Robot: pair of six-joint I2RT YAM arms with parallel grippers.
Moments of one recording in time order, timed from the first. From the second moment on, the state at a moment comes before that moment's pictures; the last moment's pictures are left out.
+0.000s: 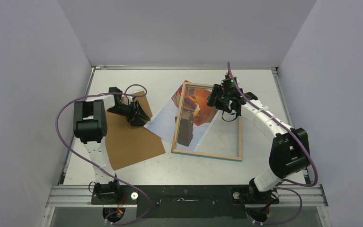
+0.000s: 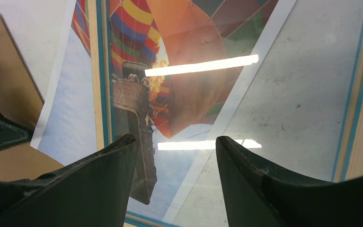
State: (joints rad) left arm 0.05 2.11 1.35 -0.71 0.85 -0.33; right arm 0.37 1.57 1.22 -0.47 0.02 0.59
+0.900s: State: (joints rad) left arm 0.03 2.11 1.31 -0.68 0.84 -0.33; right arm 0.62 1.97 1.38 -0.14 -0.34 0.56
